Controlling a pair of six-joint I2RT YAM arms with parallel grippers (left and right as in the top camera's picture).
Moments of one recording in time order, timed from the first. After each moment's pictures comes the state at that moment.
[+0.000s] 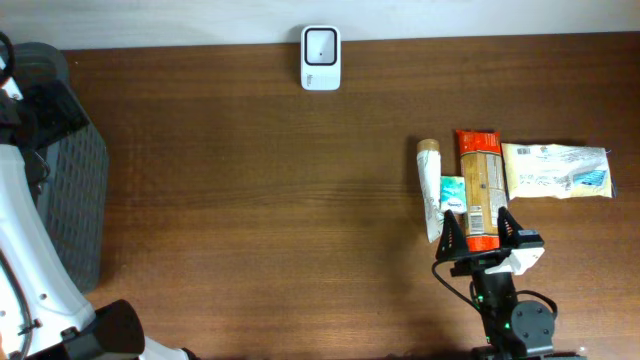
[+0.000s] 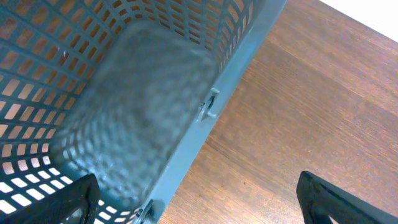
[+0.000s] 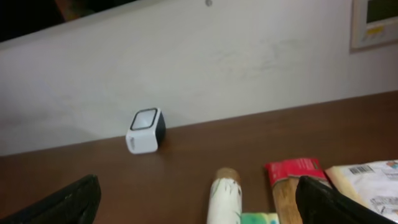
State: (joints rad) left arm 0.37 1.73 2.20 -1.48 -0.15 -0.17; right arm 0.08 0.01 0.02 0.04 0.00 0.24
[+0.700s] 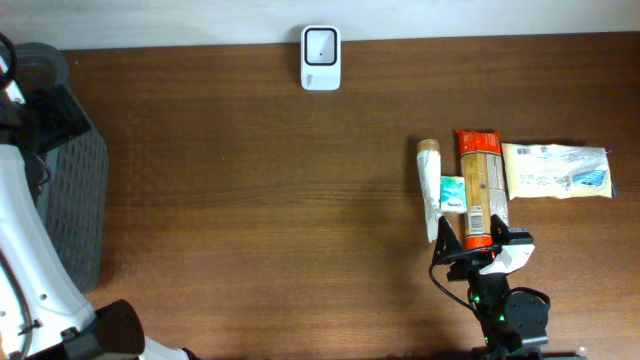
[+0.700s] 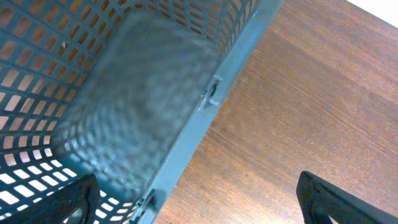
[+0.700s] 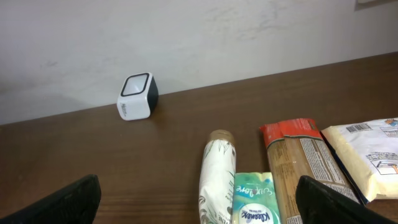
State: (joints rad) left arm 0.37 1.73 2.20 -1.51 -0.15 -0.17; right arm 0.08 0.01 0.01 -0.07 -0.01 0.24
